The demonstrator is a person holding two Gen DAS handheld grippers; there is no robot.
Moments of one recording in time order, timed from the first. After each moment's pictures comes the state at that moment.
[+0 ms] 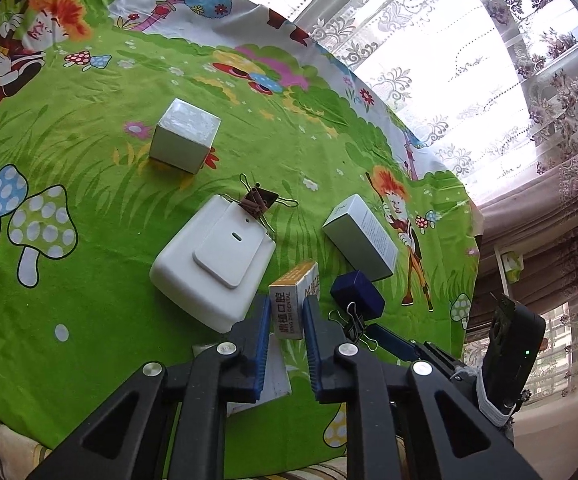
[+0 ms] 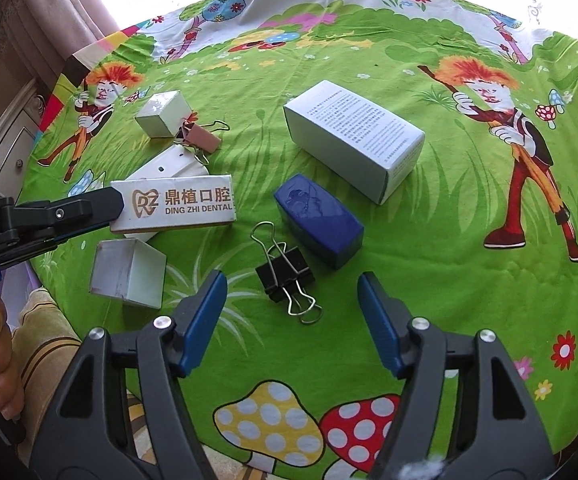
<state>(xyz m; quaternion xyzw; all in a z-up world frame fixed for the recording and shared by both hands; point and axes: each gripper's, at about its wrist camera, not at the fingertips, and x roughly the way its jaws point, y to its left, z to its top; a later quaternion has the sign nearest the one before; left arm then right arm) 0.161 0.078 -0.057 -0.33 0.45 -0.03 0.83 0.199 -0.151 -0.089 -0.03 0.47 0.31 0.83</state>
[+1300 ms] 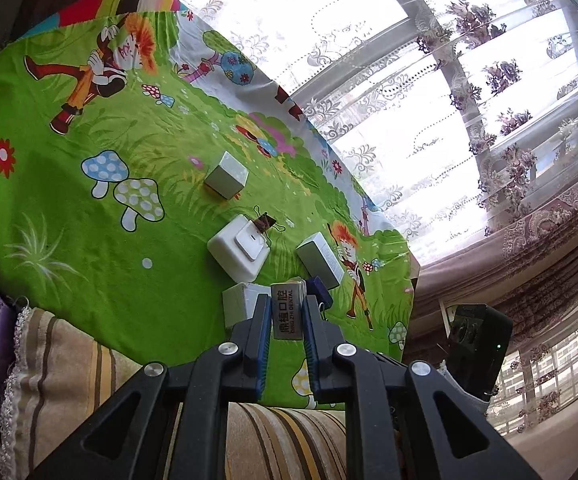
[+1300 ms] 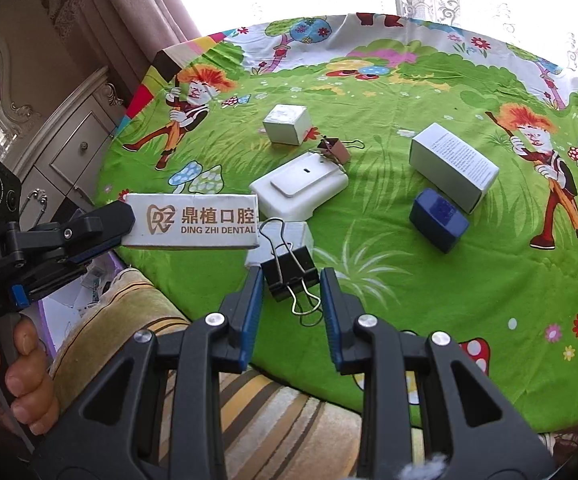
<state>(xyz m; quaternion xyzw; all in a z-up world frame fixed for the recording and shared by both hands) 0.025 0.127 -0.016 -0.42 0.32 -0.03 0.84 0.104 -0.111 -0.028 -0.02 0.43 0.40 0.81</state>
